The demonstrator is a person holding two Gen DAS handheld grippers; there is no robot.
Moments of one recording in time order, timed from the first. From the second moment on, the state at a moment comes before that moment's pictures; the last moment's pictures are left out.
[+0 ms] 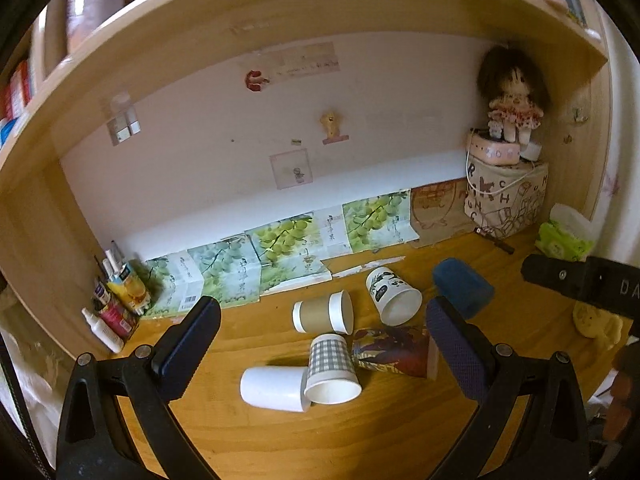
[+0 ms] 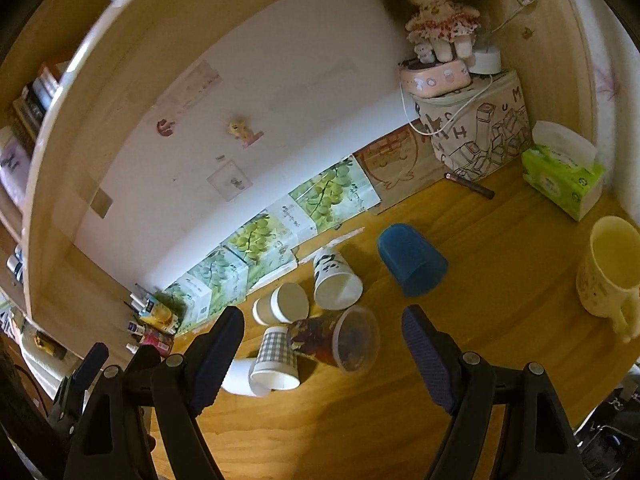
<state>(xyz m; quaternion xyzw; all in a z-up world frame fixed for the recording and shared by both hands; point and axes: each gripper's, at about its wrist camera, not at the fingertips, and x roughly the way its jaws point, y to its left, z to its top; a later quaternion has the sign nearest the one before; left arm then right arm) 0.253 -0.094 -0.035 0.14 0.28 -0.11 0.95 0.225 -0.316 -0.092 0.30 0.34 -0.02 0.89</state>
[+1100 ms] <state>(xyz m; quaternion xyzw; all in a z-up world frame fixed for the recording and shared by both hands) 0.323 -0.157 -0.104 0.46 0.26 -0.31 0.79 0.326 -0.377 -0.148 0.35 0.40 -0.02 0.84</state>
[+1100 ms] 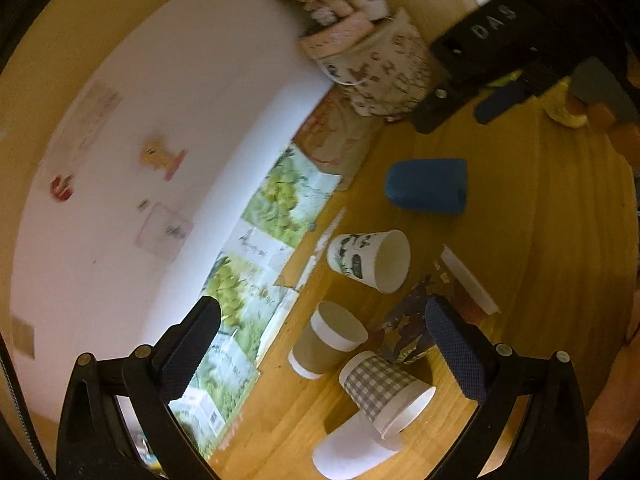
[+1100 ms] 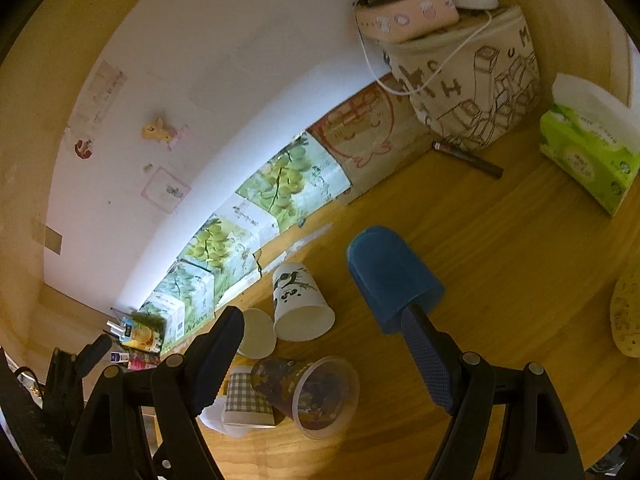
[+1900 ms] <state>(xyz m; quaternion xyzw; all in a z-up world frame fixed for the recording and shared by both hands) 0.345 -0.173 -0.161 0.55 0.25 -0.49 0.63 0.355 -0.376 -0.174 0.35 0.44 -0.03 0.83</state>
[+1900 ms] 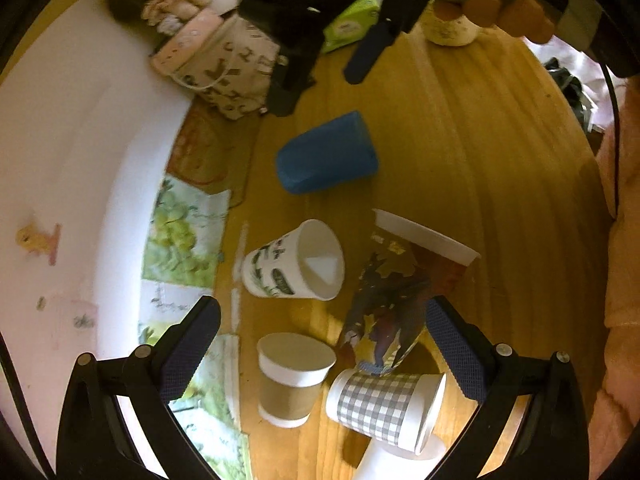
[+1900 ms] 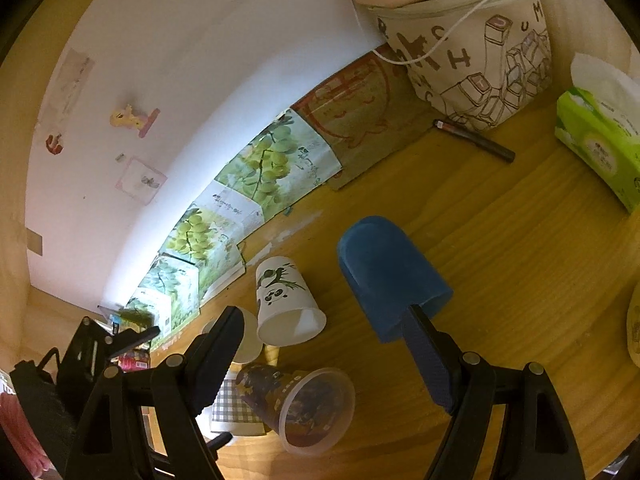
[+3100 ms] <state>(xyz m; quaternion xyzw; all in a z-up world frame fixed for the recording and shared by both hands) 0.368 -0.196 -0.218 0.54 0.30 -0.58 0.53 0.368 -0.379 -0.187 0.35 0.47 -0.06 0.81</state>
